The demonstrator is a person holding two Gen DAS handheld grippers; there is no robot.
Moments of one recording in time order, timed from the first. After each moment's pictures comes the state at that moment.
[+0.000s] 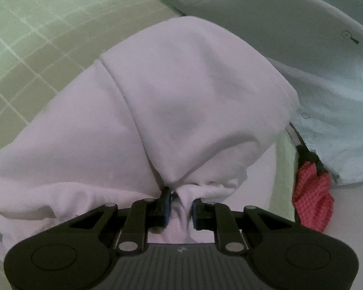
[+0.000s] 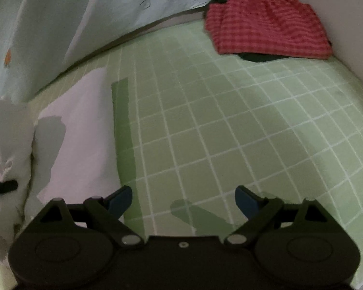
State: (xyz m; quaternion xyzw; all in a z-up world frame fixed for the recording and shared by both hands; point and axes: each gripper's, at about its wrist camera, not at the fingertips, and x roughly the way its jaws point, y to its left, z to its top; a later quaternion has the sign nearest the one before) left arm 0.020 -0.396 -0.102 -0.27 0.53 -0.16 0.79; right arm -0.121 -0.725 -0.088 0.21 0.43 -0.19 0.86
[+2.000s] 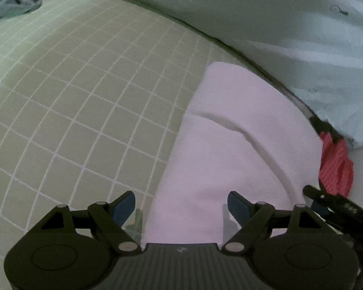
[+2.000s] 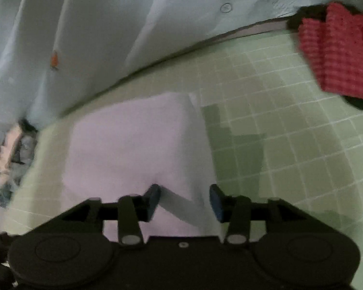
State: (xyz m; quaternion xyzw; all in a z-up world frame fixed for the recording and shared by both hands) left arm 0.039 -0.353 -0.080 -0.15 0.55 -0.19 0.80; right arm -0.041 -0.705 -0.059 0.26 0.41 -0.06 0.87
